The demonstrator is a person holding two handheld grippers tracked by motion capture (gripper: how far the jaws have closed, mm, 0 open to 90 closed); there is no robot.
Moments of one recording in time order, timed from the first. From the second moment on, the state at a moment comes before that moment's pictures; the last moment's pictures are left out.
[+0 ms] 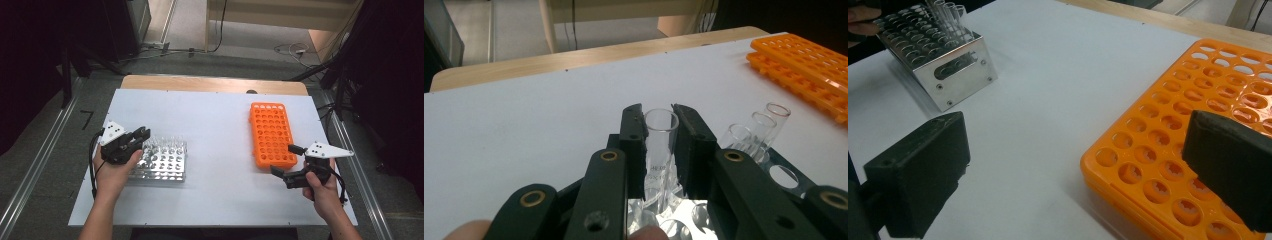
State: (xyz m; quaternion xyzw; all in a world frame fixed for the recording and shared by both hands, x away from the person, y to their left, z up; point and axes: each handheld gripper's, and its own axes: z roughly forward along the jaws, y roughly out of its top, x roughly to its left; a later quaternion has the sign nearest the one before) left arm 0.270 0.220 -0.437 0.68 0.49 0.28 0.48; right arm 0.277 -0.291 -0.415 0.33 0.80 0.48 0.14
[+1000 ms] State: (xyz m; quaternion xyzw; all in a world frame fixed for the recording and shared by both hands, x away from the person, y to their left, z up) left arm 0.272 0.217 -0.438 0.69 0.51 0.24 0.45; right arm 0.279 -0.292 -0.417 0.33 0.80 0.48 0.14
